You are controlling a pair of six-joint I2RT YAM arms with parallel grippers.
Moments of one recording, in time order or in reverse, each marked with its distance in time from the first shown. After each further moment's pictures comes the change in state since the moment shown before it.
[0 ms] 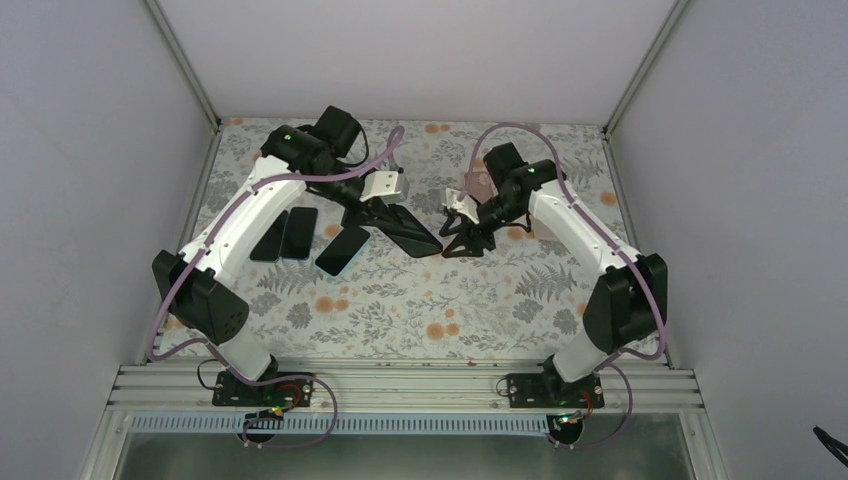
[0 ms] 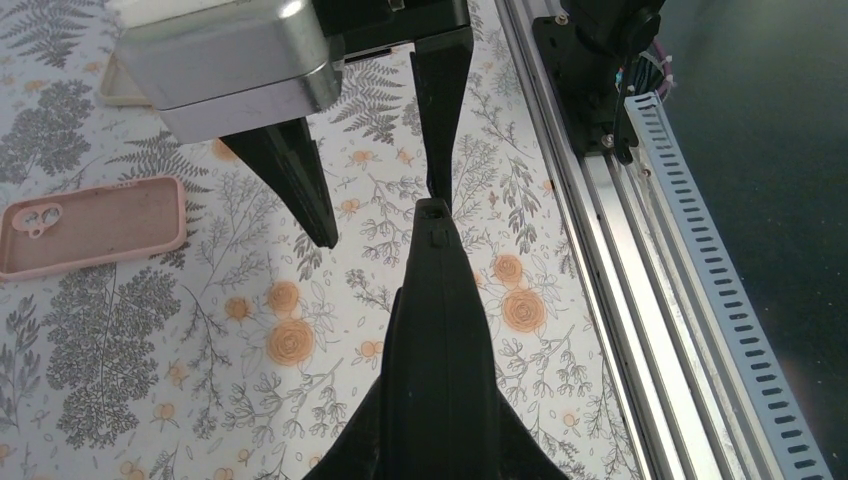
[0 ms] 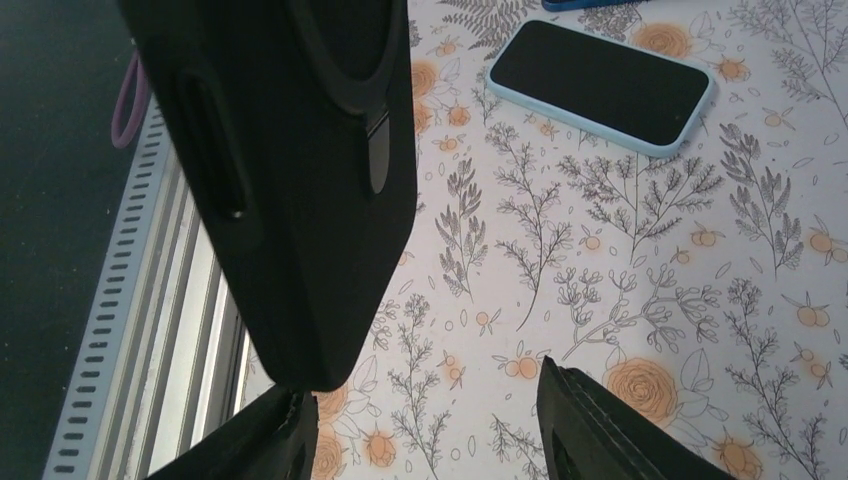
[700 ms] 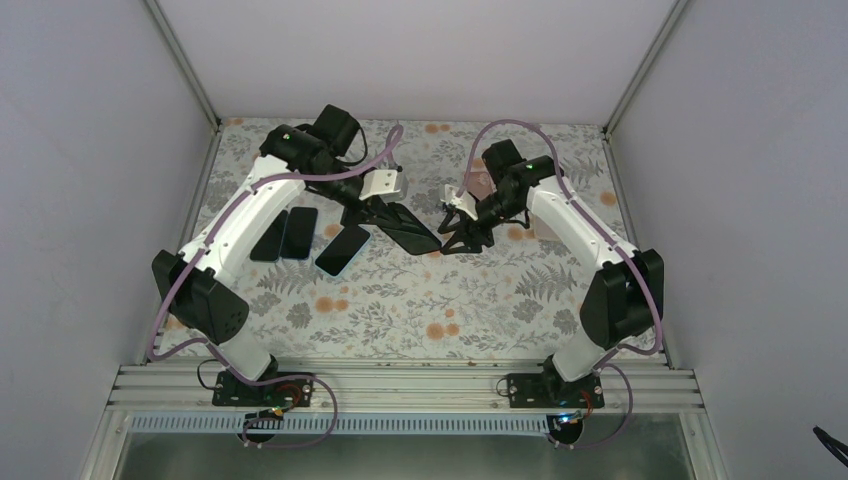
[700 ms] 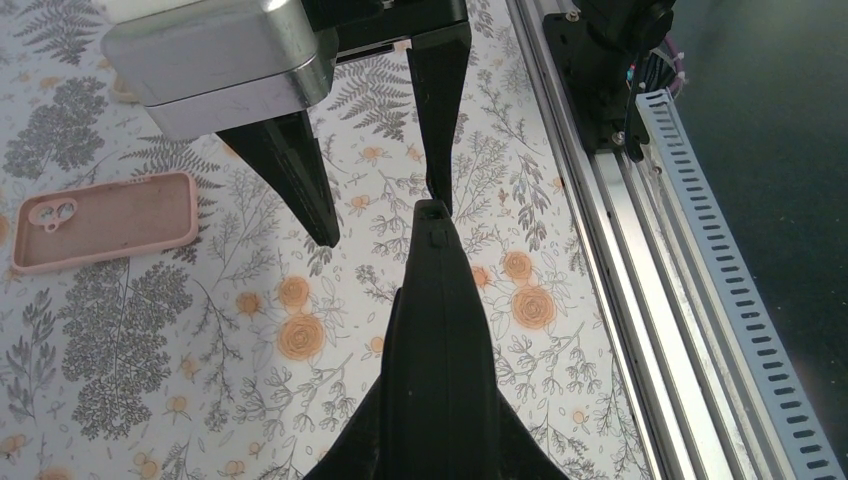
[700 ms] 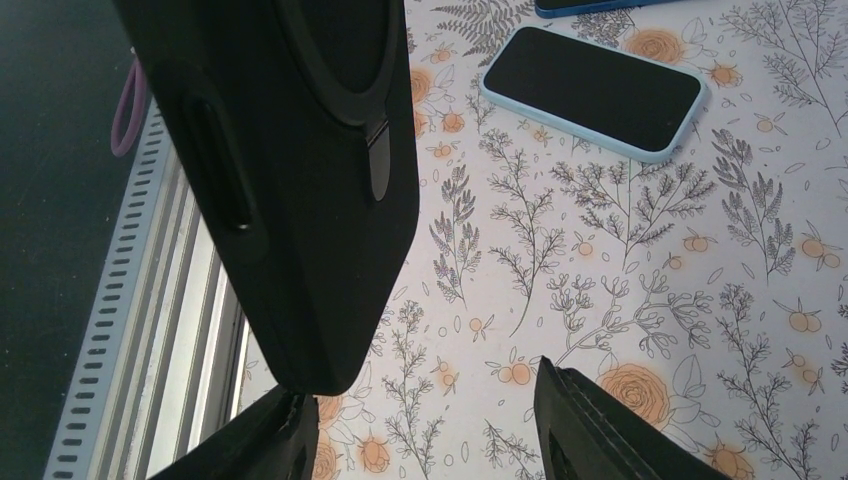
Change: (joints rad) left arm 0.006 0.001 0.000 0.010 -0.007 0.000; right arm 0.001 0.035 0.038 -0.006 -0.013 0.007
